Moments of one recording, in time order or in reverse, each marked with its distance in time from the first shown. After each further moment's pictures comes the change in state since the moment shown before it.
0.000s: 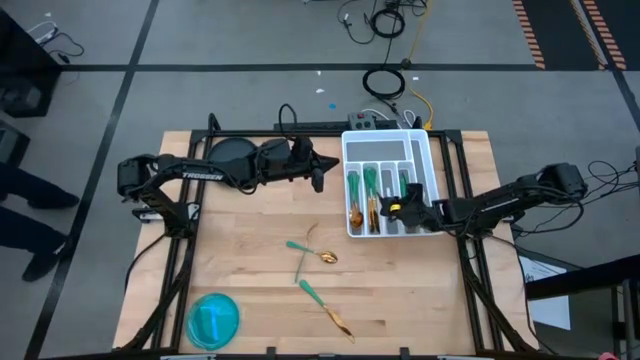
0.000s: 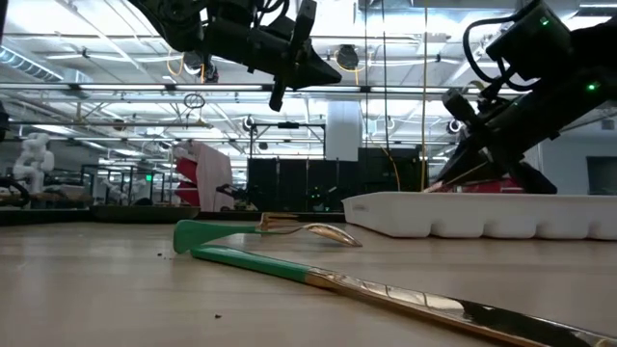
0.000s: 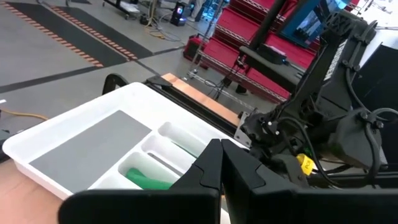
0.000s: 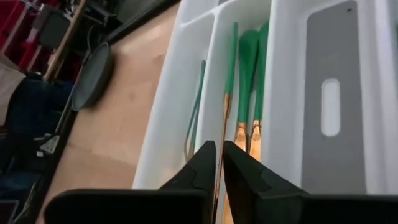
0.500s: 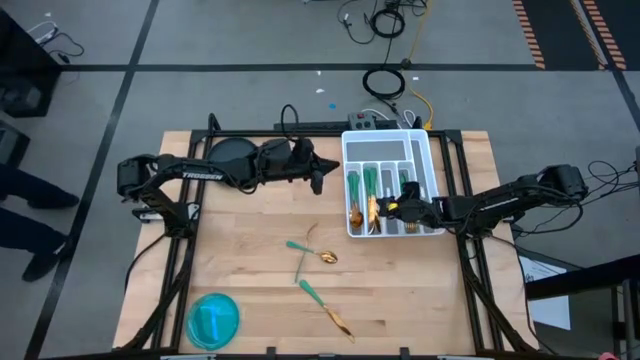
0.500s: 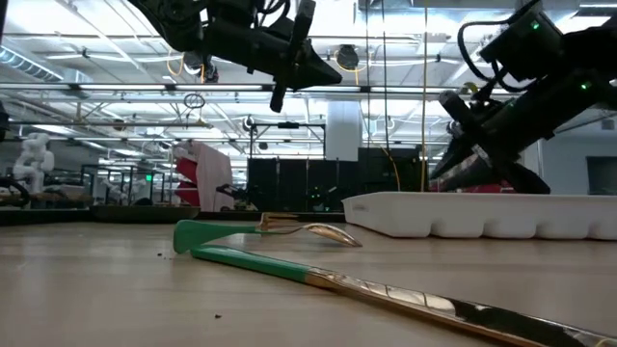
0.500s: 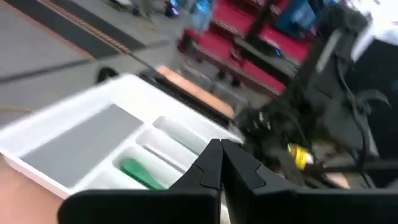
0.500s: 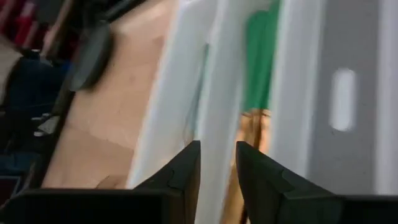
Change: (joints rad) left arm -0.001 0.000 0.000 -0.018 0.037 -0.001; right arm -0.052 0.000 0.001 0.029 -0.112 -0.079
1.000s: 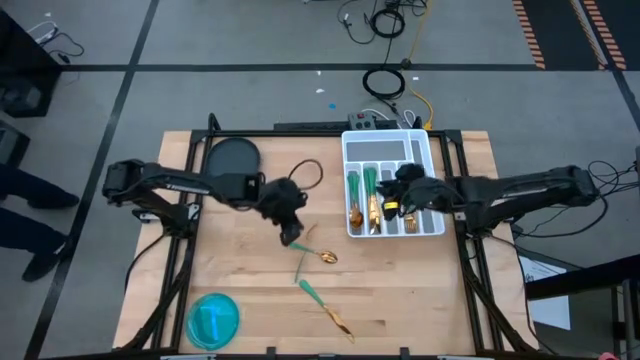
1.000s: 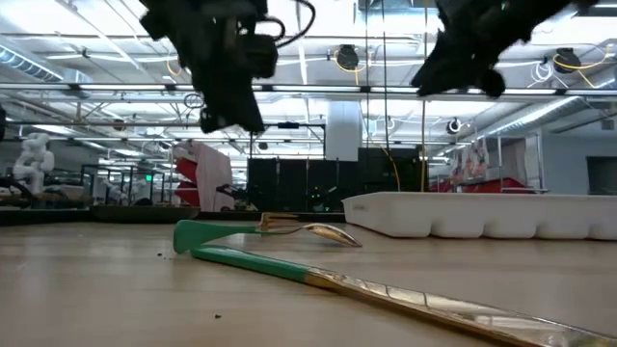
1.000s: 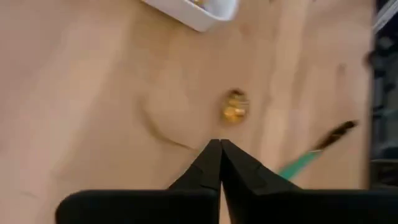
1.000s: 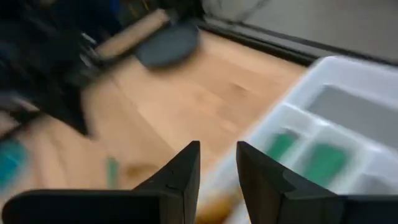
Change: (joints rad) left arm -0.201 -0.096 0.000 -0.827 0.187 0.010; right arm 0.004 -0.168 0.425 -0.485 -0.052 -0.706
